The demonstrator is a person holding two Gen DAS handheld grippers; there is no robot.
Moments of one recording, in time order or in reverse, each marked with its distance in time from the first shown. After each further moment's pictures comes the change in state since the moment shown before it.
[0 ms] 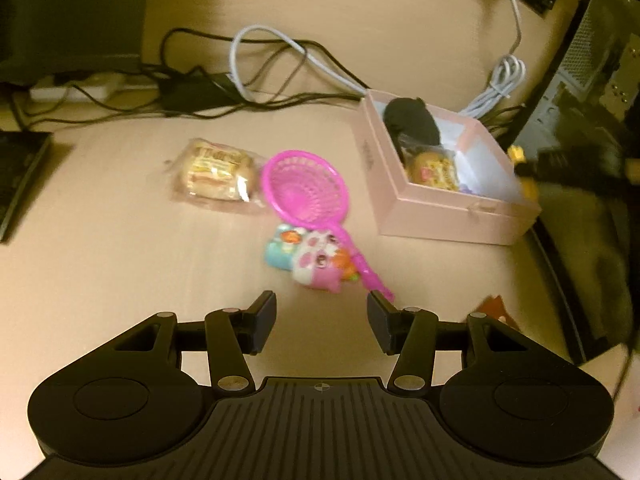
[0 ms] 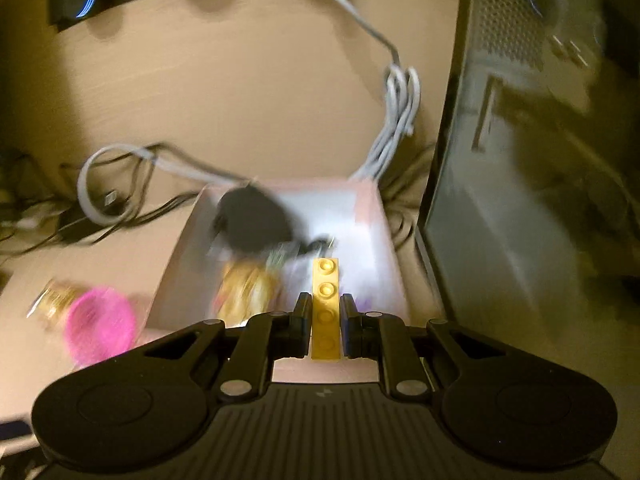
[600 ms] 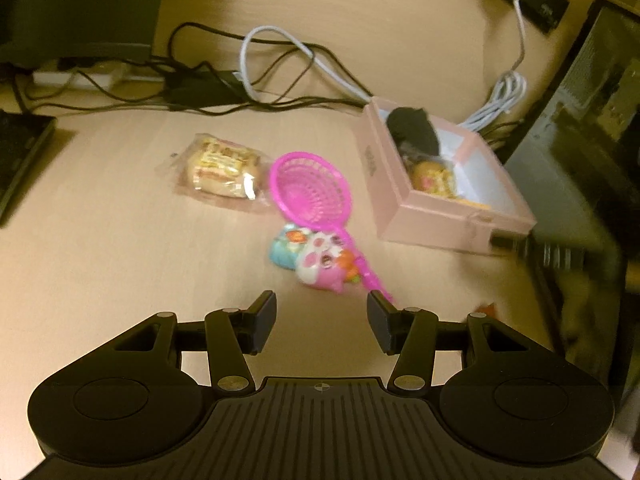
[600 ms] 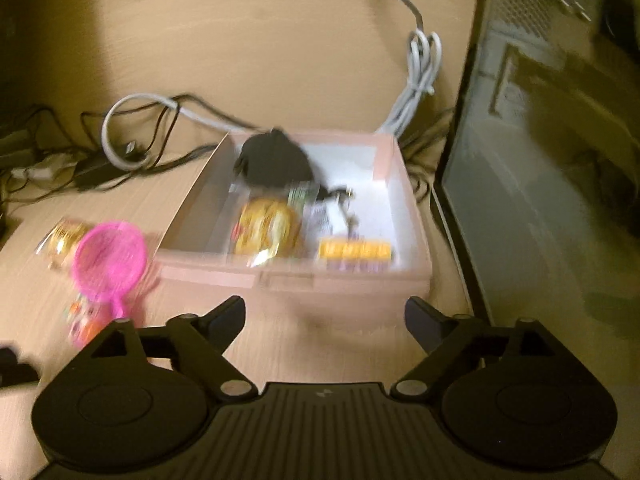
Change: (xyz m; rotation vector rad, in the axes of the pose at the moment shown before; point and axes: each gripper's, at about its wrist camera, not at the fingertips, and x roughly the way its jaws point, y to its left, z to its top) left arm 0.001 0.014 -0.003 -0.059 -0.025 -0.072; right arm -0.019 0.006 -0.057 -0.052 0.066 0.053
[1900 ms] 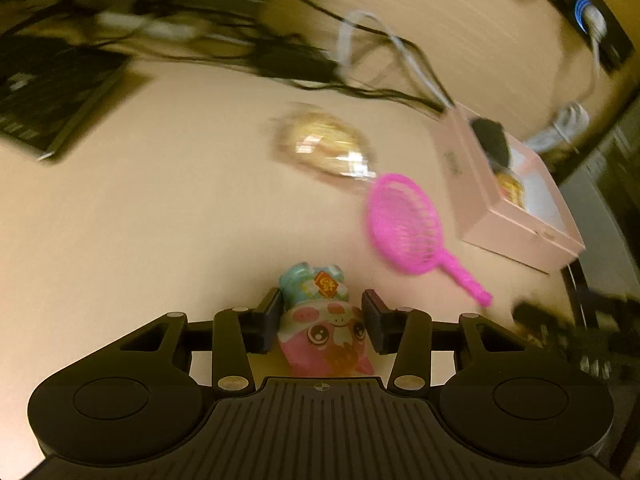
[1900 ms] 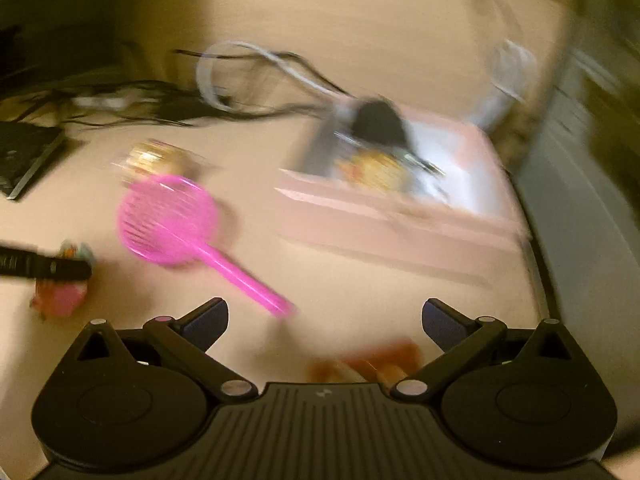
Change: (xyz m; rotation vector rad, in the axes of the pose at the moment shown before) left arm -0.011 0.077 -0.014 -0.174 0.021 0.083; right arm -0.016 0.086 -0.033 -0.207 0.001 0.099
